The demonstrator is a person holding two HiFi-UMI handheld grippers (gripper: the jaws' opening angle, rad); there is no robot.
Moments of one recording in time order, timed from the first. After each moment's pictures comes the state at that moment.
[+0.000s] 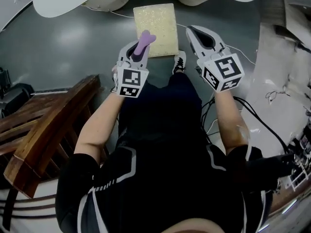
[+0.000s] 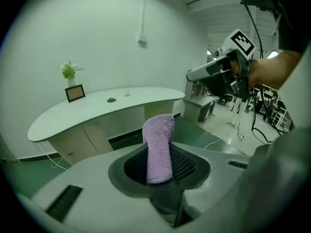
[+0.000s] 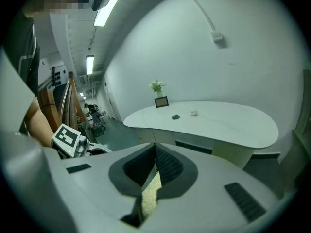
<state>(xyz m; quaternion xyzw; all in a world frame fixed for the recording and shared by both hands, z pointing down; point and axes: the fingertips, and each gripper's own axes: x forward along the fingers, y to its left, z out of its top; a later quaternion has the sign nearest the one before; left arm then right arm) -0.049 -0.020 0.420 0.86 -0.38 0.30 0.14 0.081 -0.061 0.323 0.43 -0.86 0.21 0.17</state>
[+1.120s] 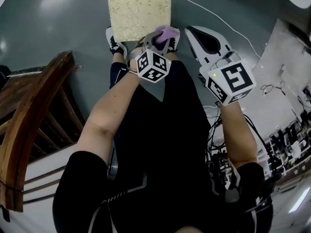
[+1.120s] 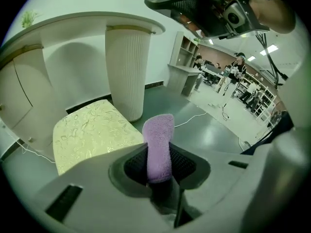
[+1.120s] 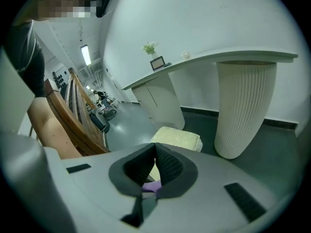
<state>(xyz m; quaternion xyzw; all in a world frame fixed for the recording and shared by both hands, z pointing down) 0.111 0.049 0.723 0.84 -0.26 0.41 0.22 0.129 -0.037 0.539 0.33 -0.85 0.32 0.24</state>
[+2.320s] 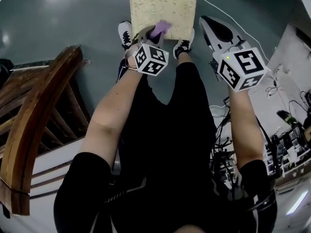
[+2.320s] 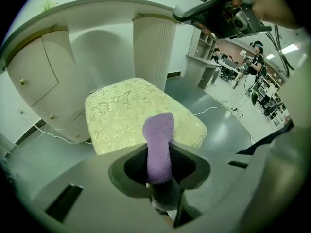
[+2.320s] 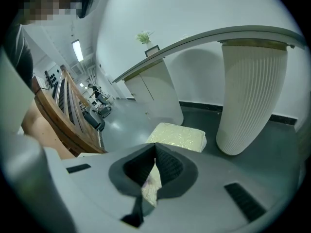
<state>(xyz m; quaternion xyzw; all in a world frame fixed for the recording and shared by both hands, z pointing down) -0.009 0.035 0.764 0.79 -0.33 0.46 0.24 0.086 -0.066 0.590 0.35 -0.83 0.34 0.27</state>
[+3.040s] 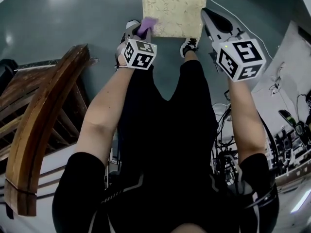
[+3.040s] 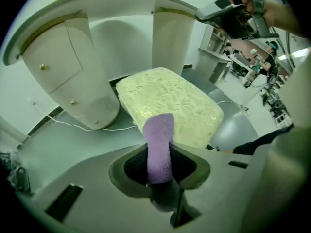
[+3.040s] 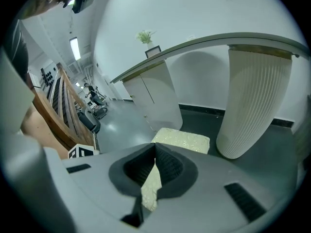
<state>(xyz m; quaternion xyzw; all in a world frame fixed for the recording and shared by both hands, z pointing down) -0.114 0.028 0.760 0.74 -0.37 0.49 0.27 0.046 -0.079 0.587 0.37 -0.82 0.33 0.27</state>
